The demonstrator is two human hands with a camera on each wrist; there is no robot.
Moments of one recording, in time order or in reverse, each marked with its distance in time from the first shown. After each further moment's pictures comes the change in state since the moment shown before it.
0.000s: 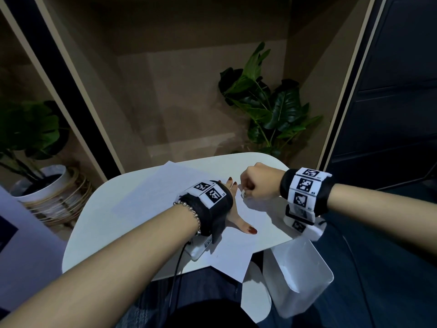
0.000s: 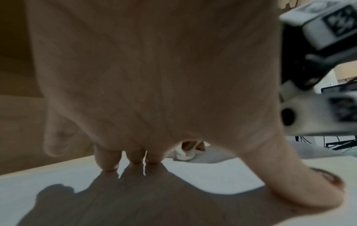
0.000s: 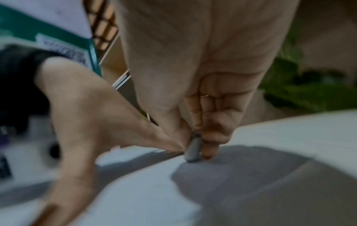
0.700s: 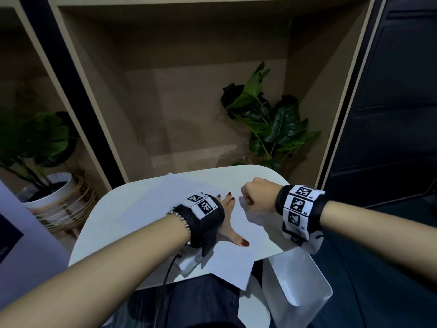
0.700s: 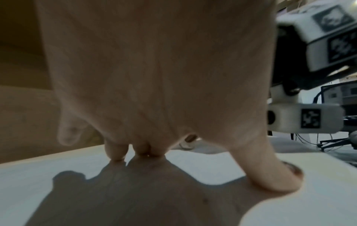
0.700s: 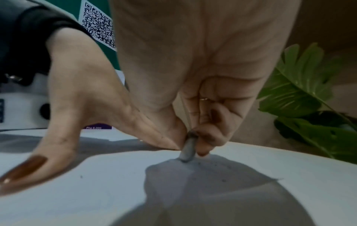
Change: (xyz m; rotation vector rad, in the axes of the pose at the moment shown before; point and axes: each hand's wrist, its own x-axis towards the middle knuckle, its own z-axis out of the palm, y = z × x) left_hand -0.022 -0.001 0.004 0.004 -0.012 0.007; right_hand -0.007 -0.001 0.002 -0.159 -0.005 0.050
